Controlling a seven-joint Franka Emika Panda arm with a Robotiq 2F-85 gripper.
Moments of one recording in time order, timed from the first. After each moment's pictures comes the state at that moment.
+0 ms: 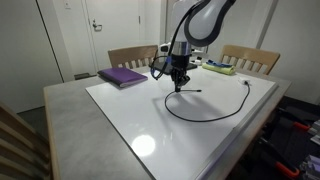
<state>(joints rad) -0.03 0.51 0.20 -2.17 -0.30 2.66 -0.95</state>
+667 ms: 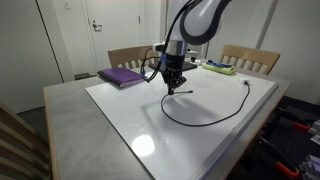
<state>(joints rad) -0.06 0.51 0.29 -2.17 -0.24 2.68 -1.18</state>
